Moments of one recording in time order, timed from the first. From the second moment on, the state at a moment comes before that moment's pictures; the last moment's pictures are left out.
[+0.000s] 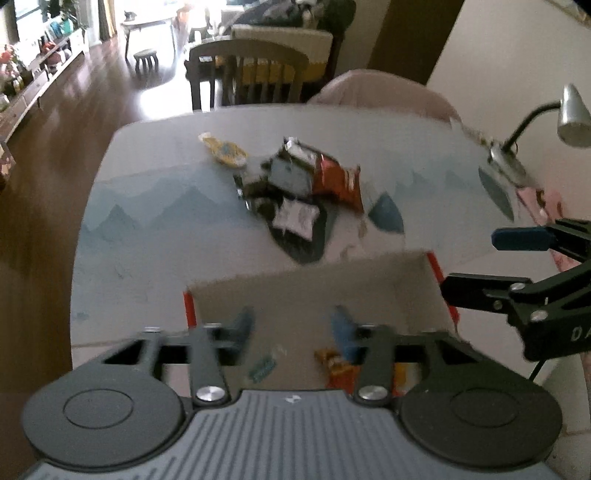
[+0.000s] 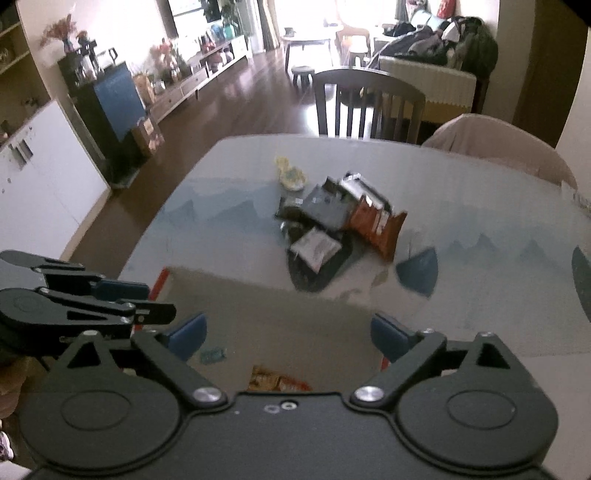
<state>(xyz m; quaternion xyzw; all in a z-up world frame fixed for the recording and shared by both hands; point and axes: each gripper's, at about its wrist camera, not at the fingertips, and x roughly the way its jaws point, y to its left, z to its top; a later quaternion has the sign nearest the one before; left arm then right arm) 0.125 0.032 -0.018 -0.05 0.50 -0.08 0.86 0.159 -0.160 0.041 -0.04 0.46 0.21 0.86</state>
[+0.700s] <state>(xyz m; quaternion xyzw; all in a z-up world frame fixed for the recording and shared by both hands) 0.267 0.067 0.004 -0.07 0.48 -0.01 0.87 0.316 -0.175 0.023 -0.09 0.47 0.23 0.85</state>
